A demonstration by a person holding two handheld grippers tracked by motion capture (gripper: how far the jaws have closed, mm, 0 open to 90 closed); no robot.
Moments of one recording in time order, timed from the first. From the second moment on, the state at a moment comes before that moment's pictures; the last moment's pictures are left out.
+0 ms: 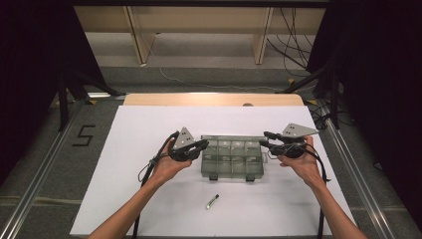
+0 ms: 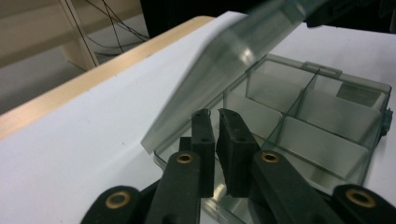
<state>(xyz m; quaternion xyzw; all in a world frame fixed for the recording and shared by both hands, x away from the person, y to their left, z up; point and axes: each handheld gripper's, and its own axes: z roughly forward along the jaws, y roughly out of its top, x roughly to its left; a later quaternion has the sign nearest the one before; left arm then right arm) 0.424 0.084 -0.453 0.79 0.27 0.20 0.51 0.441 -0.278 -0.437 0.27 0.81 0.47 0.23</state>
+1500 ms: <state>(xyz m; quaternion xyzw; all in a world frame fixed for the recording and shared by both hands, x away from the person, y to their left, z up) 0.420 0.077 -0.474 0.82 0.38 0.13 0.42 0.468 -0.268 -0.430 0.37 0.76 0.47 0.24</state>
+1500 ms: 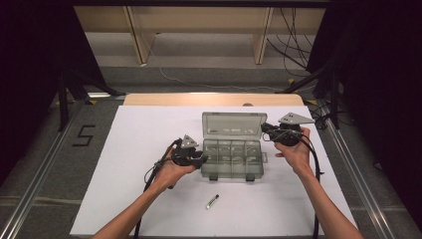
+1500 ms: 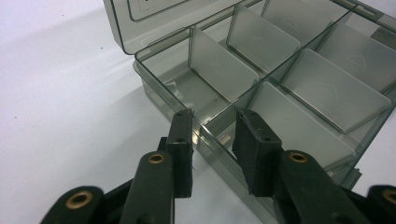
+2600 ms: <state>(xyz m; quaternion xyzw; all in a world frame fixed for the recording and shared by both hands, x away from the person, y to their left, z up) 0.420 0.078 -0.474 0.82 0.38 0.13 0.42 0.508 -0.260 -0.425 0.43 0.77 0.43 0.20</state>
